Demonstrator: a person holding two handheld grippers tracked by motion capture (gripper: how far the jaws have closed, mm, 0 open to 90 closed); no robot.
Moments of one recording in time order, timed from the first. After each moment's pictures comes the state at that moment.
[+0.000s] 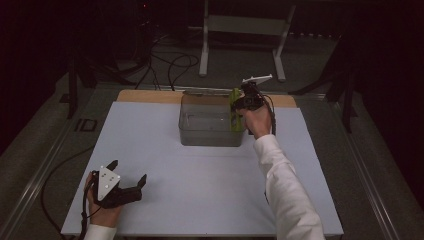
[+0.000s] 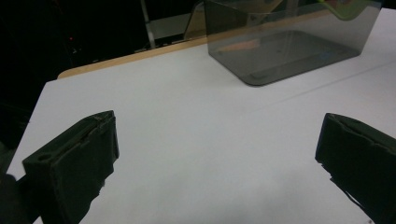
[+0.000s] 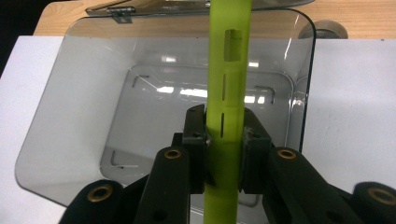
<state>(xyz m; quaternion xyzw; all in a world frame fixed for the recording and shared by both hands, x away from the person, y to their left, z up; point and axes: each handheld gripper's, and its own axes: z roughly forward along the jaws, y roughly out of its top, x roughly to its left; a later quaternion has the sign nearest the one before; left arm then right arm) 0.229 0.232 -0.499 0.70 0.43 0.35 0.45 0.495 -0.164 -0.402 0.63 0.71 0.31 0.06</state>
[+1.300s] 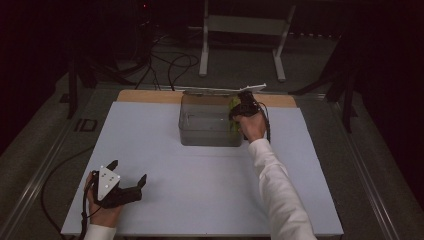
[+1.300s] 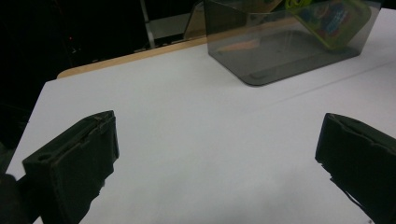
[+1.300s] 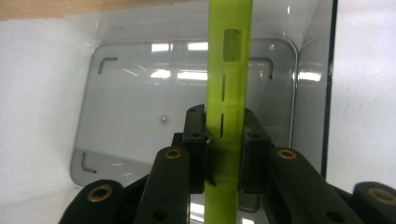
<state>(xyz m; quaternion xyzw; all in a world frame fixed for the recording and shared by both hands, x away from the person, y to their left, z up) 0.230 0.232 -0.499 0.70 0.43 0.35 0.45 0.509 -0.160 -0.447 0.66 0.70 0.28 0.03</state>
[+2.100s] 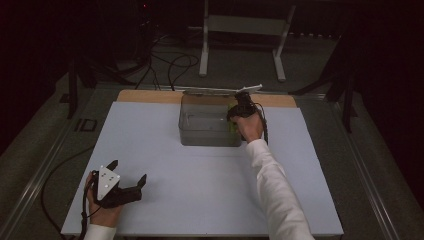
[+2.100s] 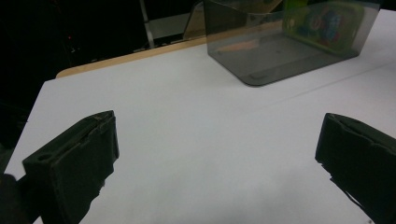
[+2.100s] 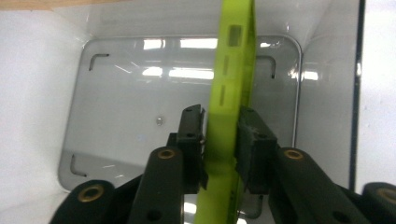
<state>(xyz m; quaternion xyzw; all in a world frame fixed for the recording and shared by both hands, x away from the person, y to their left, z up) 0.230 0.232 -0.499 0.70 0.43 0.35 0.45 0.511 -0.151 -0.453 0.66 0.71 0.26 0.05</state>
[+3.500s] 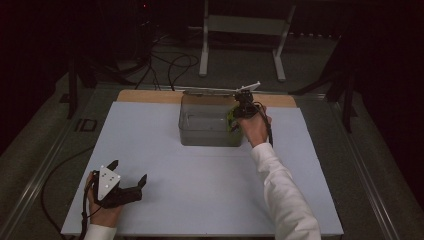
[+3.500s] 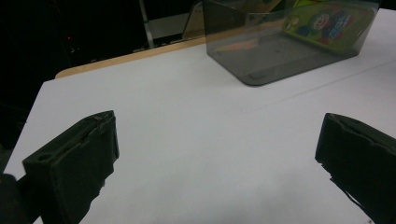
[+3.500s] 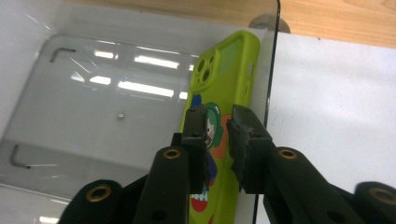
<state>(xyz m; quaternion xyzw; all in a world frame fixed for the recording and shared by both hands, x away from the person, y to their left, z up) 0.230 0.231 -0.499 0.70 0.43 0.34 0.45 0.488 -0.151 -0.428 0.61 0.74 0.22 0.17</state>
